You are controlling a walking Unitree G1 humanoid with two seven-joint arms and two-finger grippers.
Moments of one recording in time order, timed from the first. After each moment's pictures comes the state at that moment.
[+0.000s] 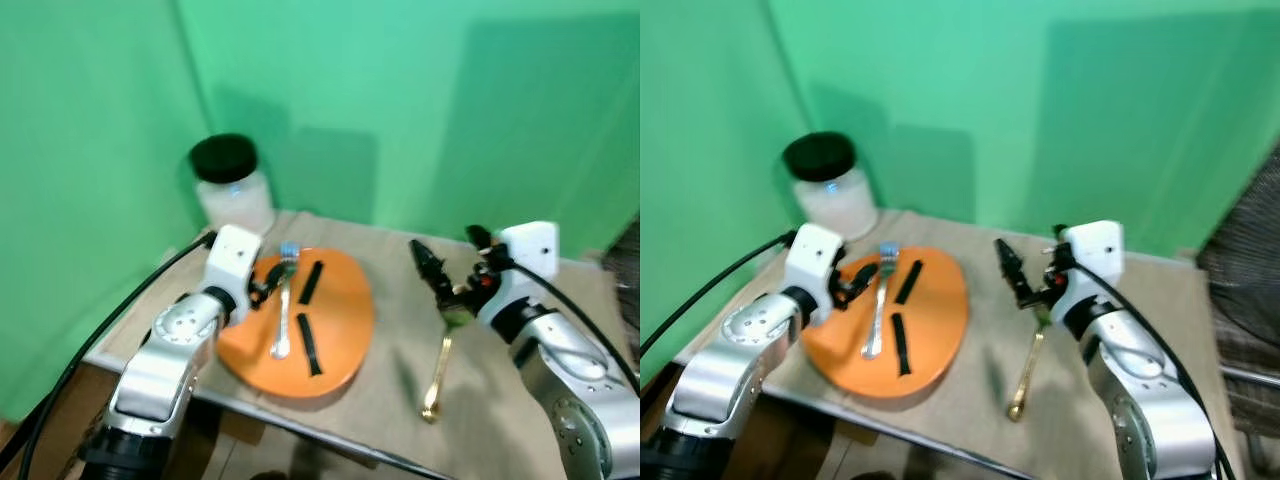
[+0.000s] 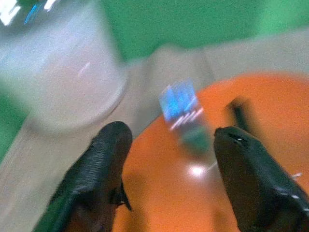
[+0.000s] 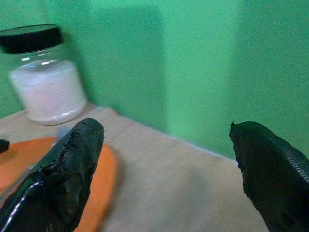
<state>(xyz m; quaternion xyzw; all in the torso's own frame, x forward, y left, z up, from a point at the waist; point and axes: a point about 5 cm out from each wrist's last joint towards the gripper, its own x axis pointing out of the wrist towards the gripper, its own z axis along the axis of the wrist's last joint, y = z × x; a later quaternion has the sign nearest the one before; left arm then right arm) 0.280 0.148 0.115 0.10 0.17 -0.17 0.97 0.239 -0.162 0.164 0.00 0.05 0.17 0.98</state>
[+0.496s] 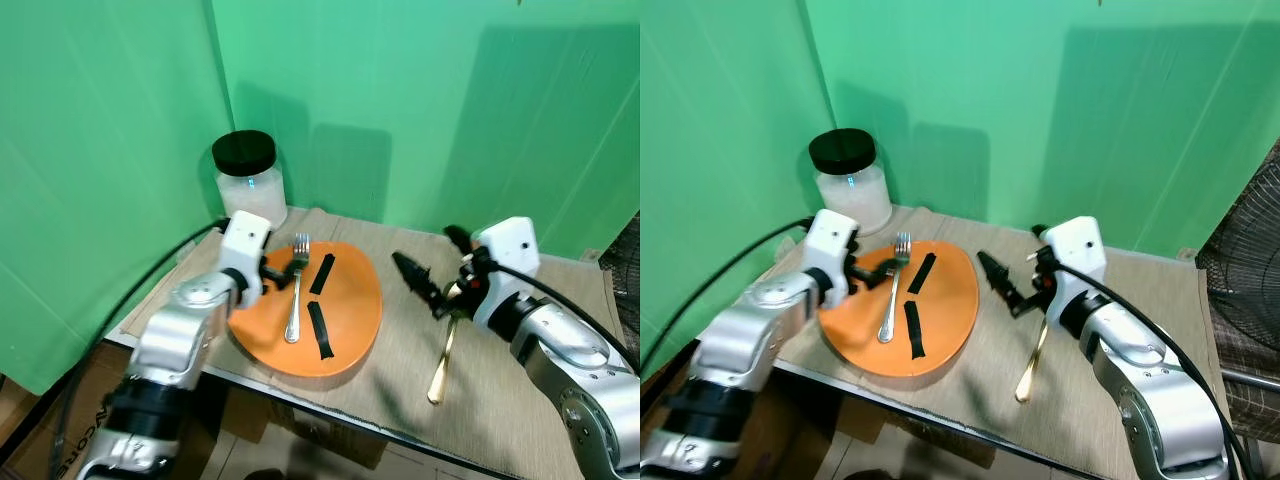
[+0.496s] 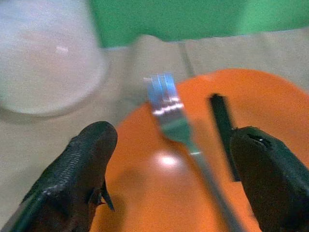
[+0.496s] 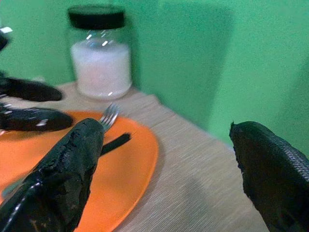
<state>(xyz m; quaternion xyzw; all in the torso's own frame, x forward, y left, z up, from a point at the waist) 0.309 0.129 0.114 0.04 0.22 -0.23 0.95 0.241 -0.158 0.167 -0.05 0.08 0.25 0.96</state>
